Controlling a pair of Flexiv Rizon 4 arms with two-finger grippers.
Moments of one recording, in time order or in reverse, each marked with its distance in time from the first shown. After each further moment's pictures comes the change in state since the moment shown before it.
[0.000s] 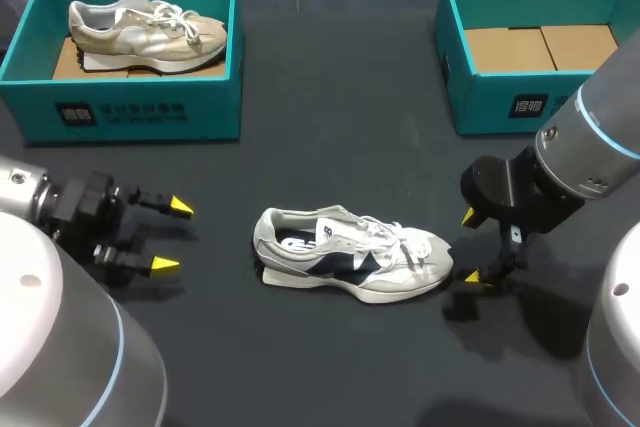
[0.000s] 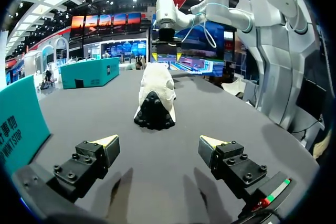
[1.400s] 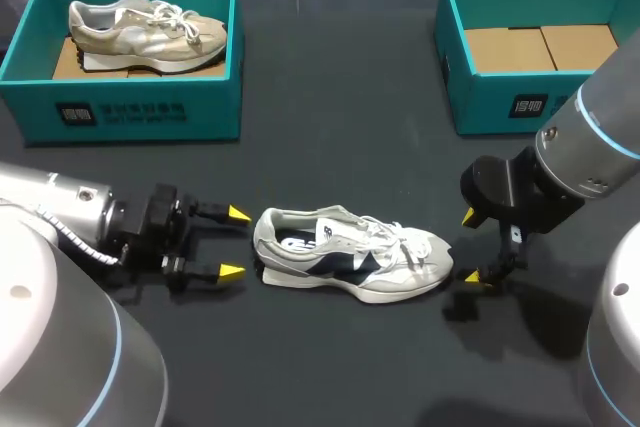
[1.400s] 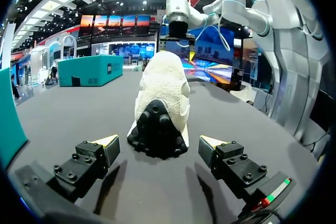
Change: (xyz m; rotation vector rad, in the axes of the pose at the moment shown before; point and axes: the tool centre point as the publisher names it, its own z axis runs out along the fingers) left arm -0.007 -0.012 0.089 0.033 -0.046 -0.057; right arm 0.000 0.000 0.000 0.000 0.000 0.000
